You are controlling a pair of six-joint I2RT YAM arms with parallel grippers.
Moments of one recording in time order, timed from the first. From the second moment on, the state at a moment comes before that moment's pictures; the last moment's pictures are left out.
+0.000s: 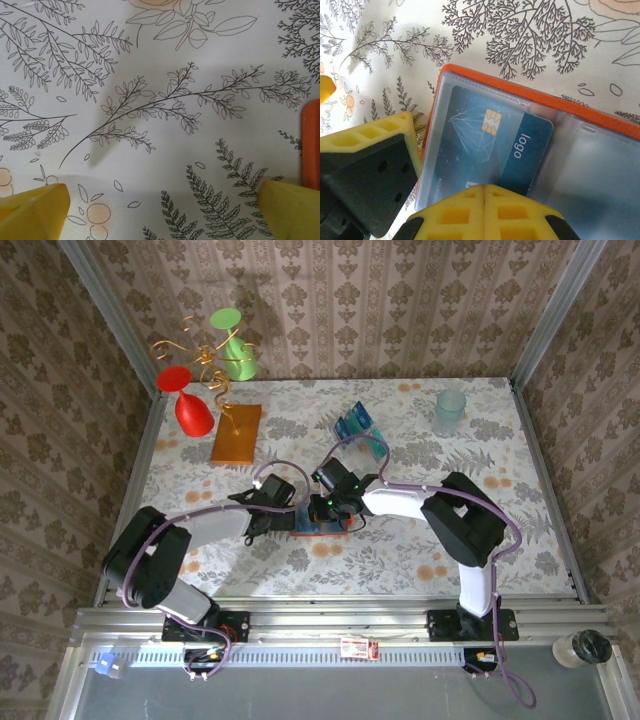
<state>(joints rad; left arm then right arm) -0.67 1.52 0.69 -0.35 -0.32 -0.53 0.77 1.93 1.16 -0.23 -0.24 0.66</state>
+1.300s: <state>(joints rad) -0.67 1.53 0.68 -0.28 -0.32 -0.53 0.77 1.94 1.18 -0.30 -0.19 0.63</state>
